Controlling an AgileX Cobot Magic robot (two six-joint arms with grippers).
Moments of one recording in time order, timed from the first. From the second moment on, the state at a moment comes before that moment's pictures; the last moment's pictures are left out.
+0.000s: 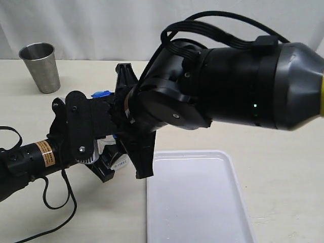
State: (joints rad) left arm -0.35 1.95 -0.47 0.54 -1.10 0.00; right arm 0.96 1.75 -1.29 -0.39 0.63 -0.64
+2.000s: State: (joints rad) left arm -0.26 1.95 -0.47 0.84 -1.18 0.74; right arm 0.96 1.63 -1.29 -0.12 0.68 -0.76
